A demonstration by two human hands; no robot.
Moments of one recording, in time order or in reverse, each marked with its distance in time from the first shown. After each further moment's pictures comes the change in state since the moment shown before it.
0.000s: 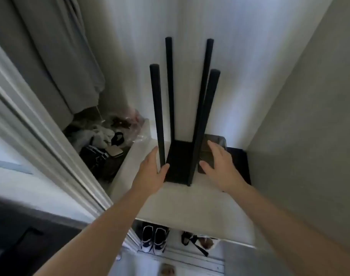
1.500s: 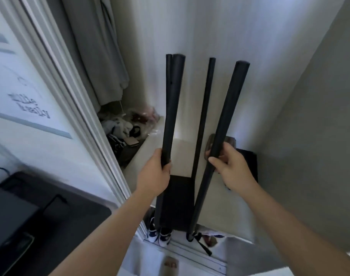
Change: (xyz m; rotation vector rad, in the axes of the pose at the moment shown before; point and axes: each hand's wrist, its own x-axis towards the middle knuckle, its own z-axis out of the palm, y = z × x) left_hand -0.096 0.053 -0.018 0.057 0.195 -0.078; right_hand -0.074 -0.027 -0.031 0.568 0.028 -0.108
